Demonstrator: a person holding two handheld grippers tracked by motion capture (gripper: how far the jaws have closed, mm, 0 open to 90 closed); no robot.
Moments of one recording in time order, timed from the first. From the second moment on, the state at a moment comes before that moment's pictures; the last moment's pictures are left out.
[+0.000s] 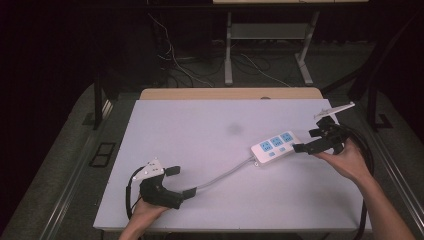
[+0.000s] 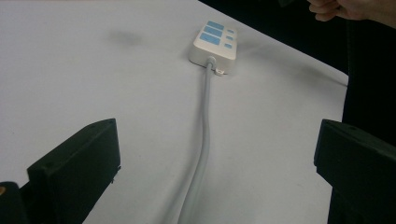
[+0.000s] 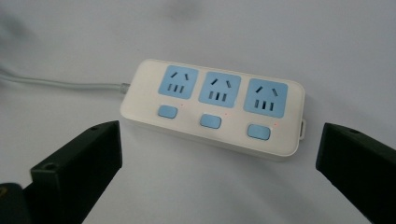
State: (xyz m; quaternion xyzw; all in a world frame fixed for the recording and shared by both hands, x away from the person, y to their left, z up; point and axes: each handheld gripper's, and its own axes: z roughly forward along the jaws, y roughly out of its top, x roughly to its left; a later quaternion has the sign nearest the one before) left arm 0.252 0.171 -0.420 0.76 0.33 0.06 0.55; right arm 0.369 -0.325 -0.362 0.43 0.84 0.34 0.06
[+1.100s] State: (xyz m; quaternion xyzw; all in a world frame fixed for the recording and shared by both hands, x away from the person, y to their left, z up) left arm 0.255 0.176 -0.422 0.76 0.34 0.06 0.56; right arm 0.403 -0.324 -0.392 0.44 0.84 0.32 0.05
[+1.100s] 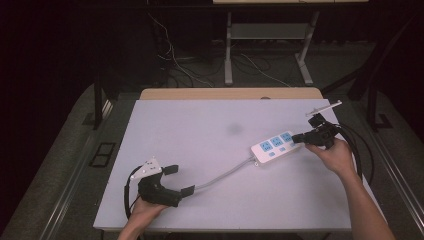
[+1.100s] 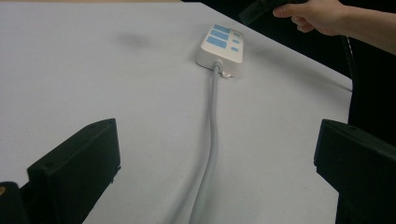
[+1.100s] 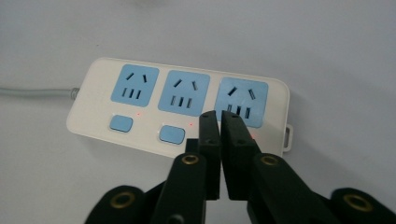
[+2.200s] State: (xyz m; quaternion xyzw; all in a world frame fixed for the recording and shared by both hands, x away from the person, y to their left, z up) left arm 0.256 0.176 -0.422 0.76 0.34 0.06 0.55; right arm 0.406 -0.324 -0.415 0.45 0.83 0.31 0.06
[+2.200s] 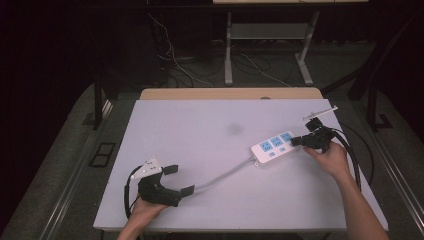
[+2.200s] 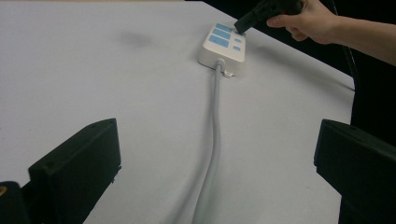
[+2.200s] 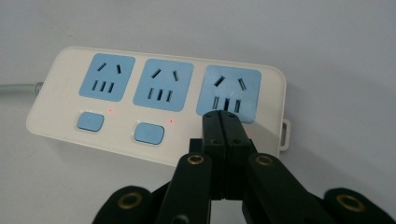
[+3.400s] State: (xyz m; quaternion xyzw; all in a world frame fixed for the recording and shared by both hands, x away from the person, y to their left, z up) left arm 0.257 0.177 -0.423 0.76 0.34 0.06 0.55; right arm 0.408 -0.331 -0.418 0.45 0.83 0.33 0.05
